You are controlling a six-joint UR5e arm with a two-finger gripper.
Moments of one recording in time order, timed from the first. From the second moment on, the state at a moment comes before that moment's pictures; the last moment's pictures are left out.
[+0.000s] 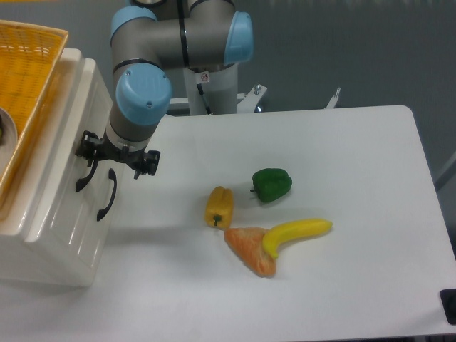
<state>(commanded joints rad) 2.15 -1.79 -1.62 -1.44 1.17 0.26</state>
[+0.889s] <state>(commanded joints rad) 2.14 -1.80 -1.62 -1.44 1.19 0.26</state>
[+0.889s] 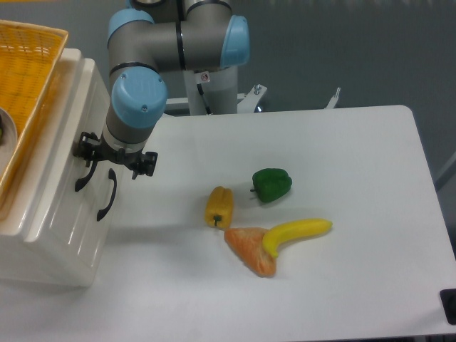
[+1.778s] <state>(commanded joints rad) 2.15 -1.81 -1.61 -1.43 1.23 0.27</state>
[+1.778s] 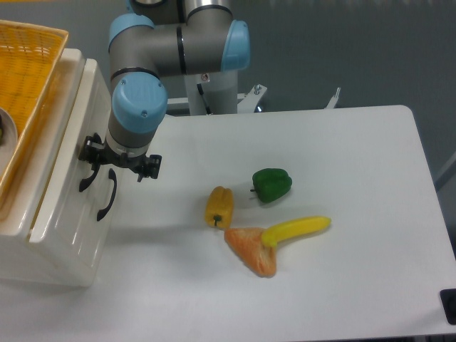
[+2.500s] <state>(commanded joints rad) 2.16 -1.82 -1.58 -1.43 1.26 0.31</state>
